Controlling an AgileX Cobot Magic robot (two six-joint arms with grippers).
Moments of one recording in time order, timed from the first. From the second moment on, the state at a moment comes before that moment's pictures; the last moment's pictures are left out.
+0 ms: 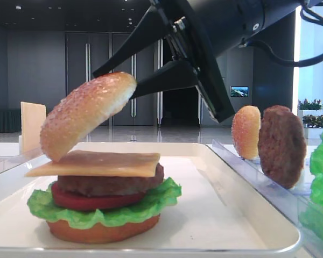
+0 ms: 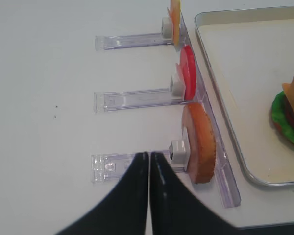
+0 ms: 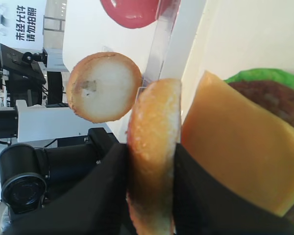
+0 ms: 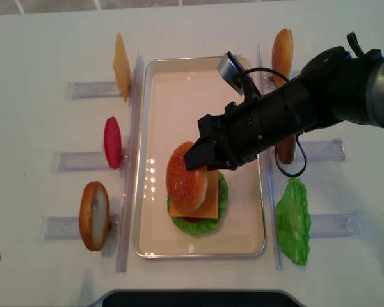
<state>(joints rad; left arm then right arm) 0.09 -0.02 -0.48 -0.11 1.12 0.15 0.52 1.79 -0.97 1.45 0.91 -0.84</state>
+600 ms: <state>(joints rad) 0.09 -0.02 -0.48 -0.11 1.12 0.15 0.52 1.79 -0.97 1.44 0.90 -0.84</state>
